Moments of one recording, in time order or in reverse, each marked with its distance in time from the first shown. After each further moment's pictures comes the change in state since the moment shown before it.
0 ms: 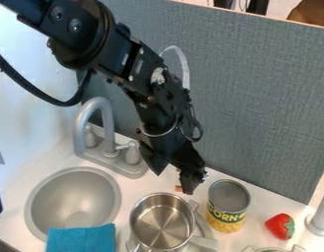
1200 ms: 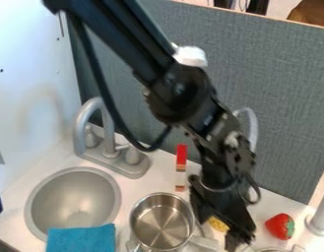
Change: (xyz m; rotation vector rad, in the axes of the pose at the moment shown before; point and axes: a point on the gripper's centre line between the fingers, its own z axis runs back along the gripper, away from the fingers) arm -0.011 -0.075 -0.059 -0.056 0.144 -0.211
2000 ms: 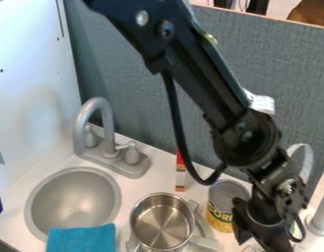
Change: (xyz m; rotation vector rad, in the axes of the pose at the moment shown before) arm 0.027 -0.042 -0.036 0.036 -0.024 -0.137
